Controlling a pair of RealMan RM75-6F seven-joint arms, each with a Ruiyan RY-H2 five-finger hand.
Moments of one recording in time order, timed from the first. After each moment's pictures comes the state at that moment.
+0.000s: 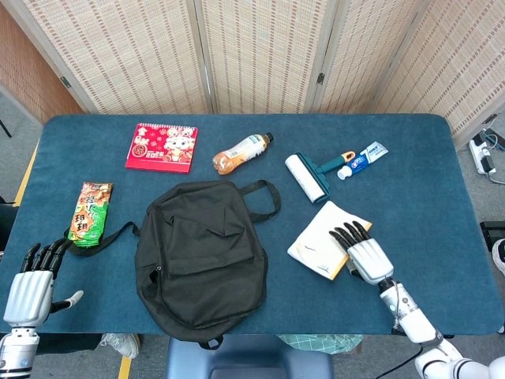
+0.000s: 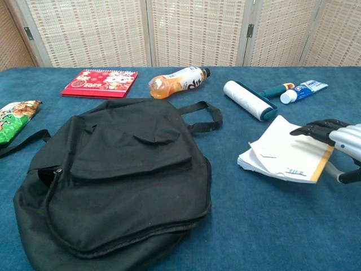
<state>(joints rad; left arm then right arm) -0.09 -1.22 -0.04 -1.62 1.49 1.50 0.17 0.40 -1.63 -0.02 -0.97 -1.62 1.19 0.10</state>
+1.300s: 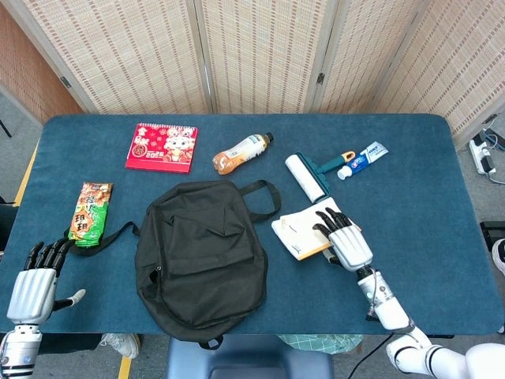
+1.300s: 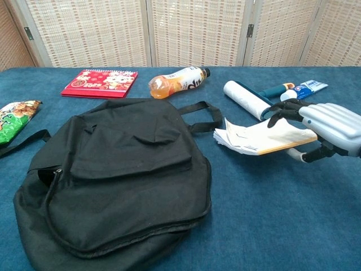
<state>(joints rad) -0.10 -1.22 -0.05 -1.64 1.47 1.48 0.18 0.47 -1.73 0.06 -0.97 -1.57 1.22 0.05</state>
